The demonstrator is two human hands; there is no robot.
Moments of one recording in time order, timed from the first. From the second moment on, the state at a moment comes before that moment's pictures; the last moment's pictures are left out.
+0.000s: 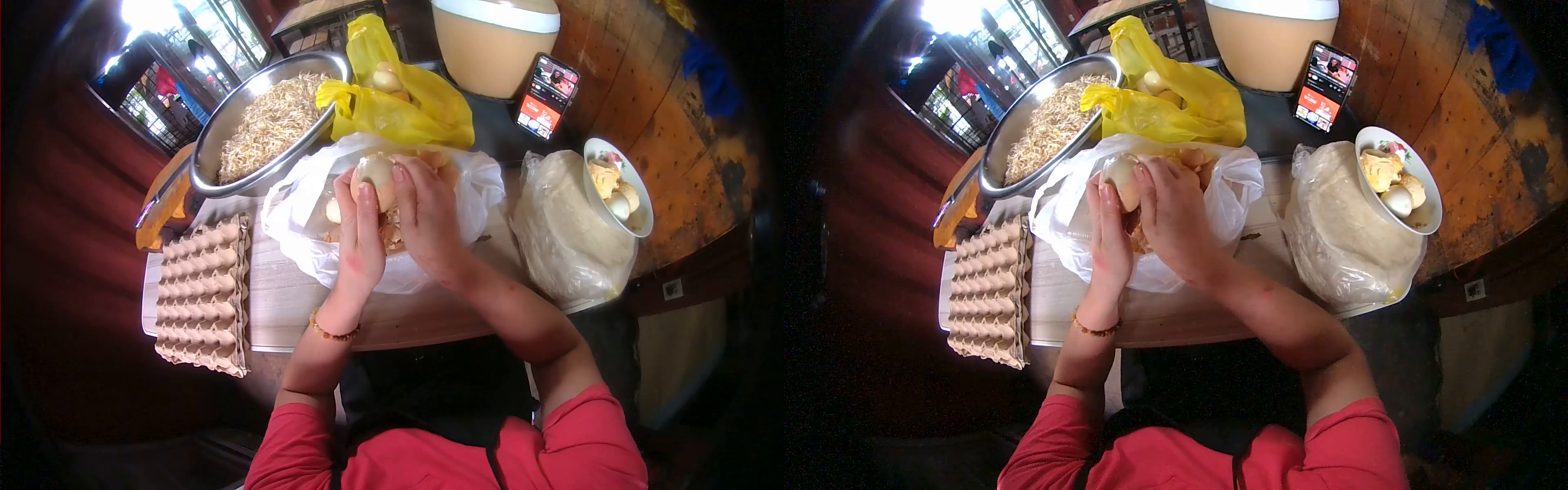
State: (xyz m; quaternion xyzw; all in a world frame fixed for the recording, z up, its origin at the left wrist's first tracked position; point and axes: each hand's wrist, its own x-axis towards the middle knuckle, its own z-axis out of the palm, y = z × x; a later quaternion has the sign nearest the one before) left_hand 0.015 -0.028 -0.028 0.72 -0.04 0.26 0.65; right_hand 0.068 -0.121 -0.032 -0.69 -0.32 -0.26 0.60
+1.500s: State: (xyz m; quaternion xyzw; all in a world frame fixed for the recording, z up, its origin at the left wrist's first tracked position) left_hand 0.014 -0.030 -0.030 0.69 -0.04 0.32 0.65; right_hand 0.060 -0.121 -0.019 -0.67 -0.34 -0.17 0.63
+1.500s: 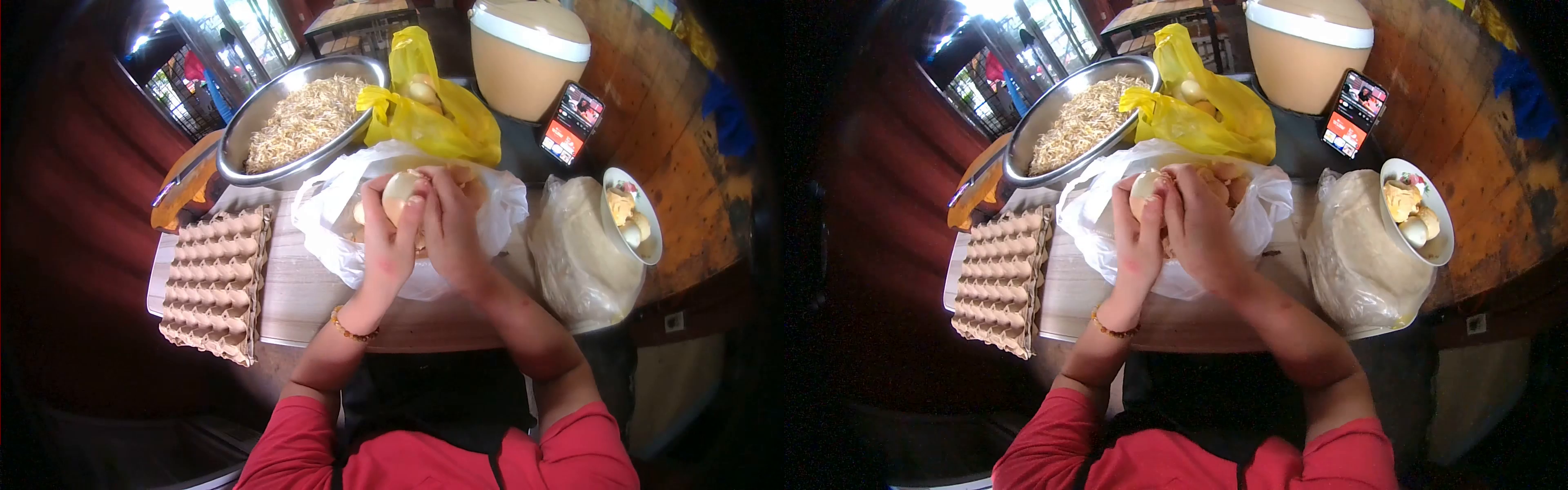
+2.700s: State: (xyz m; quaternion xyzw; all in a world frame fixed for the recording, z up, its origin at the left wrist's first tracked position) left_hand 0.020 -0.019 -0.018 0.57 0.09 0.19 0.79; right_hand 0.071 -0.116 -0.035 -0.71 -0.30 -0.21 0.60
